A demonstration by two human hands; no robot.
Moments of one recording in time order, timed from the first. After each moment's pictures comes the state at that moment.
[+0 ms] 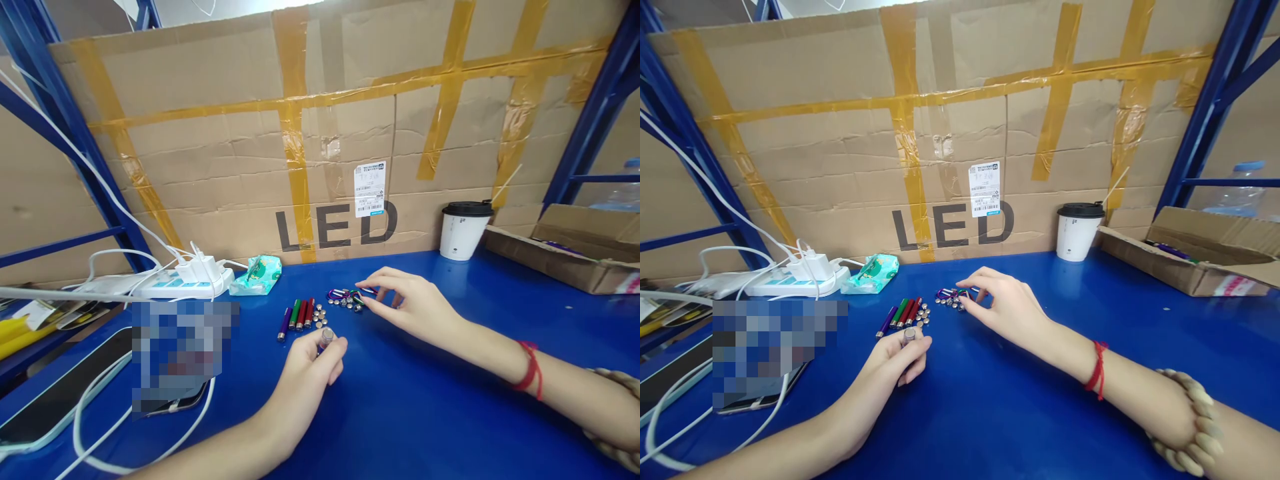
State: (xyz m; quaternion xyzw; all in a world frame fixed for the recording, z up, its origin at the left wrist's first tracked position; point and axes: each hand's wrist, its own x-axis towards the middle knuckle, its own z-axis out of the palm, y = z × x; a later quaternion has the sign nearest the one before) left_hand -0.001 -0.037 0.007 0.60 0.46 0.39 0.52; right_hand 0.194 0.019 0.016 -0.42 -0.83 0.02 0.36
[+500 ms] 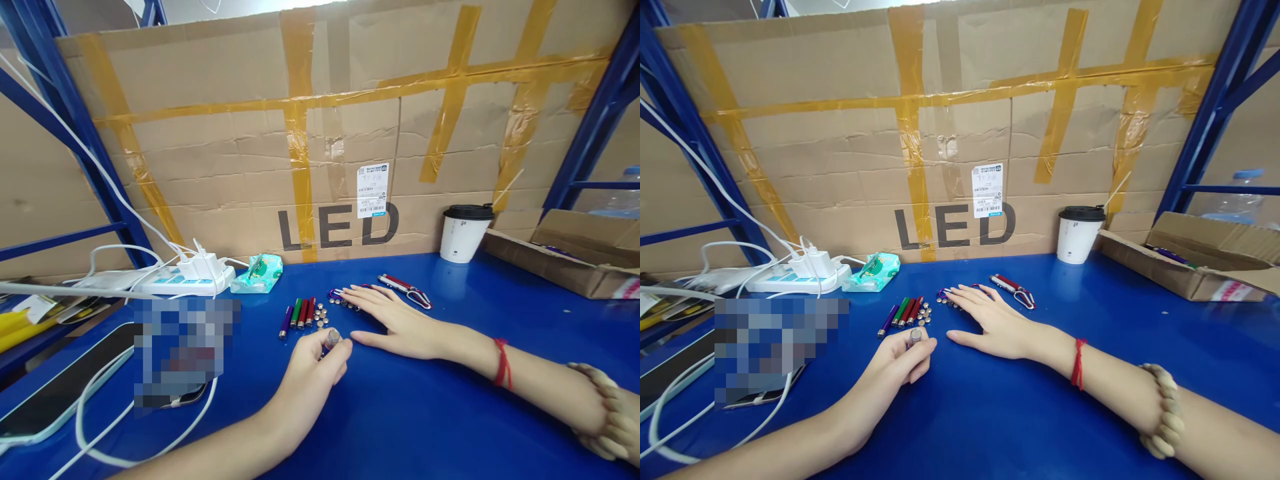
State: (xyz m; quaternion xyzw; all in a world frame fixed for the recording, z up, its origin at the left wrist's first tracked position) left_hand 0.001 -0.040 0.010 0.59 0.44 0.39 0.55; right_hand 0.190 0.025 0.004 -0.38 -0.91 0.07 0.15
